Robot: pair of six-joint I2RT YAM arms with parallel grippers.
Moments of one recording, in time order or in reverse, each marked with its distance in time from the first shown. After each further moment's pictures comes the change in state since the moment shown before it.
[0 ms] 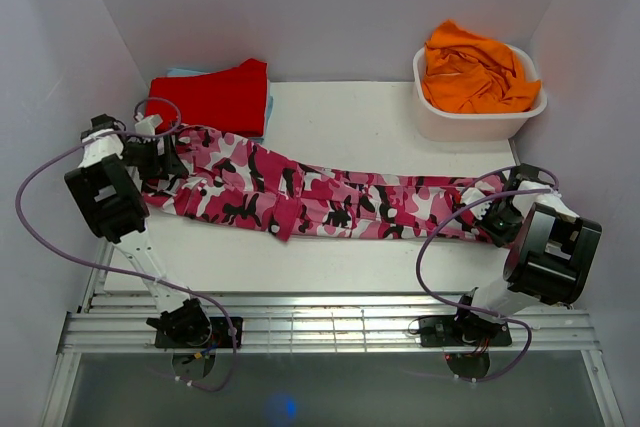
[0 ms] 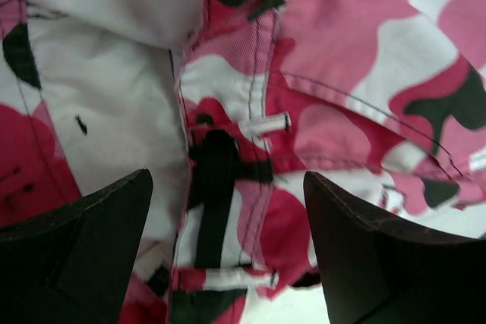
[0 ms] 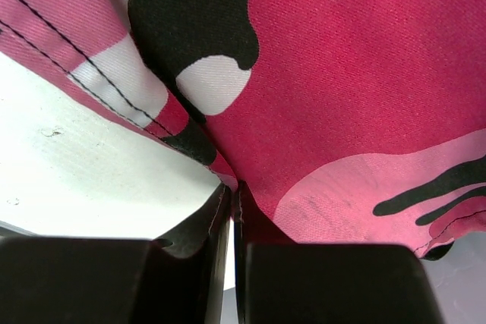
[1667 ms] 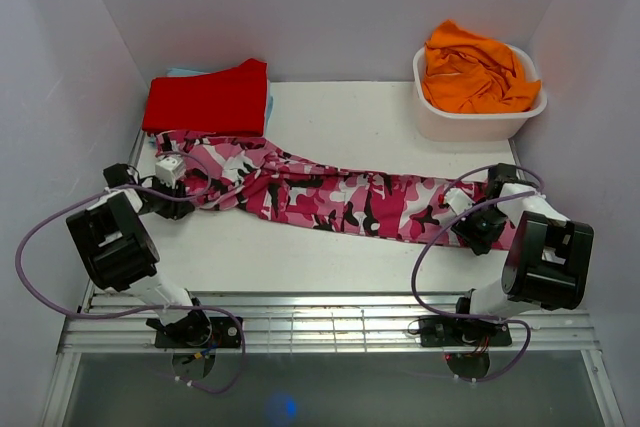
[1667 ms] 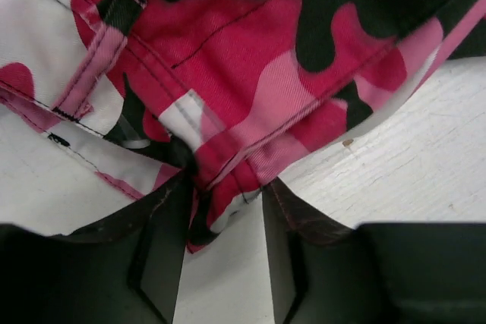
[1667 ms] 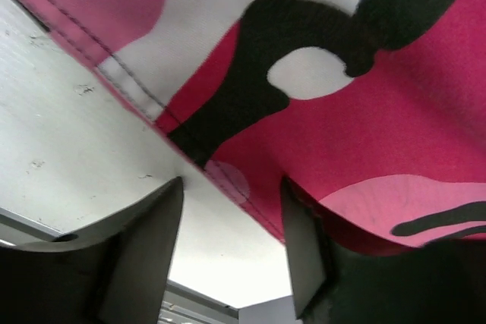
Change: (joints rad) left arm 0.028 -0.453 -0.814 0.573 0.069 0.359; right arm 0.145 -0.038 -0.051 -0.007 -0.039 0.144
